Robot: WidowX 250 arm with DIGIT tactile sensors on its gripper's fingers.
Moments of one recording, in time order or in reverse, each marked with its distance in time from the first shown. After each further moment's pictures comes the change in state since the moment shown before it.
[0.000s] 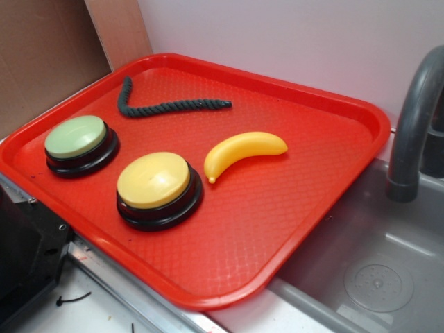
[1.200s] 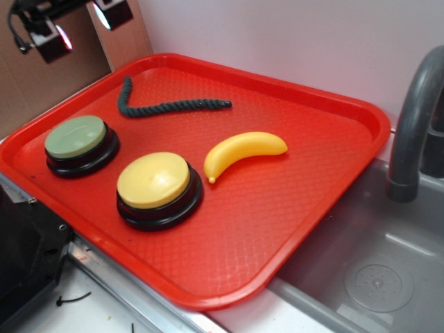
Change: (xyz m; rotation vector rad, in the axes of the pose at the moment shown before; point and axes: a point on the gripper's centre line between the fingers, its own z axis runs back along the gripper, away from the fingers) arm 0.101 0.099 -0.129 0.183 -0.302 1.272
